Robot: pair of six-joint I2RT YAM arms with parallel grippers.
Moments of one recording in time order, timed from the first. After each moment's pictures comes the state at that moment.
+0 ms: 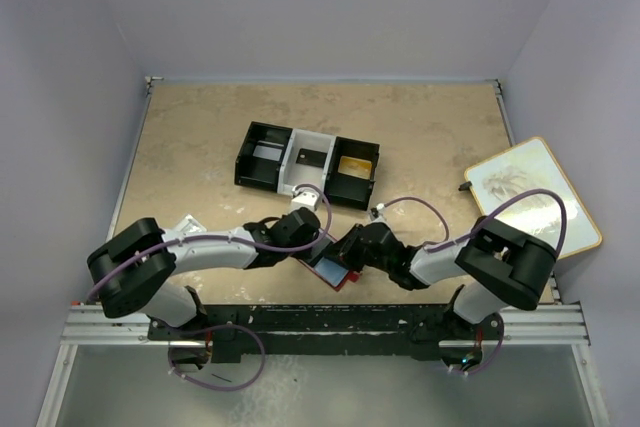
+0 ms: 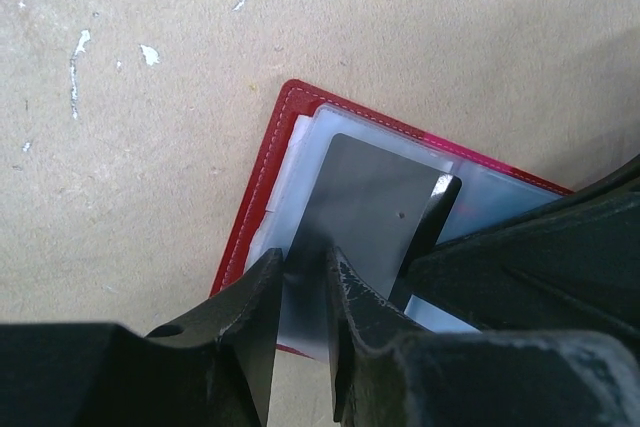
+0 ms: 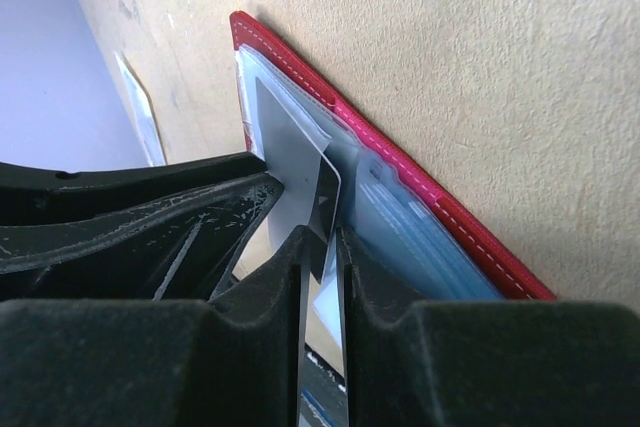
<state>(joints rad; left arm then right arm) -1.01 1.47 0.66 -0.11 -0.32 -0.65 0.95 1.52 0.30 0.61 0.06 1.45</state>
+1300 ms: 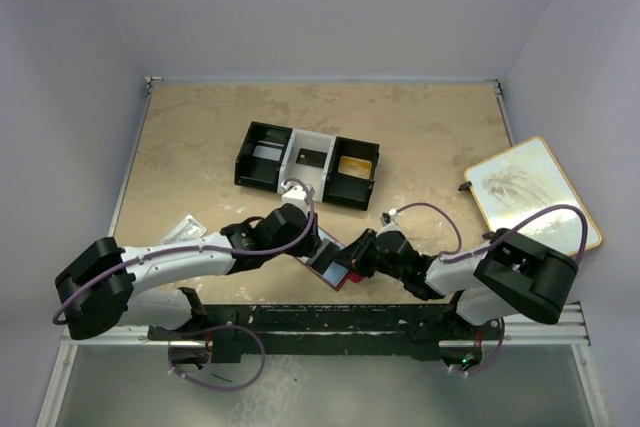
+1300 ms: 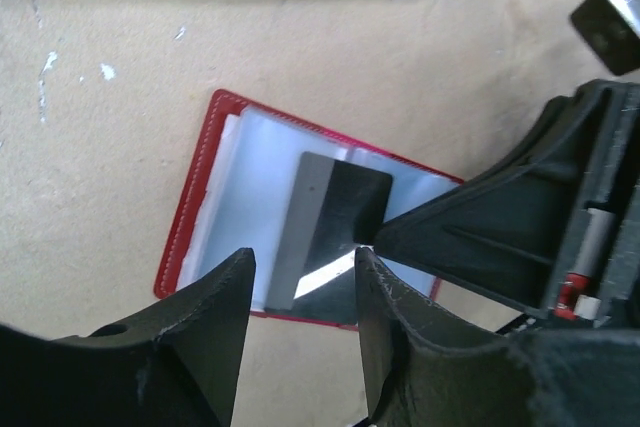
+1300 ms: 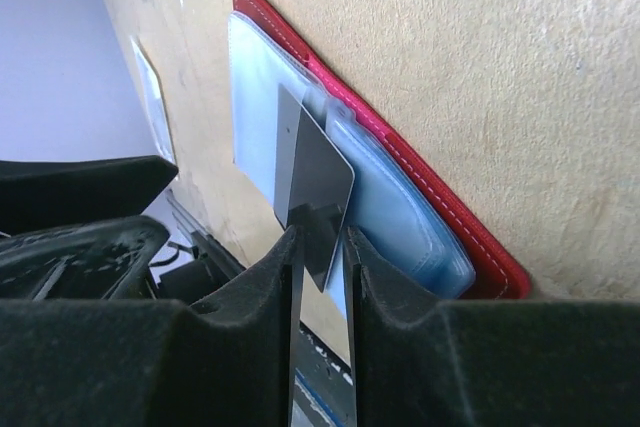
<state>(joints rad) -1.01 1.27 0.62 -0.12 -0.23 -0.70 0.94 1.39 0.17 0.67 0.06 1.42</state>
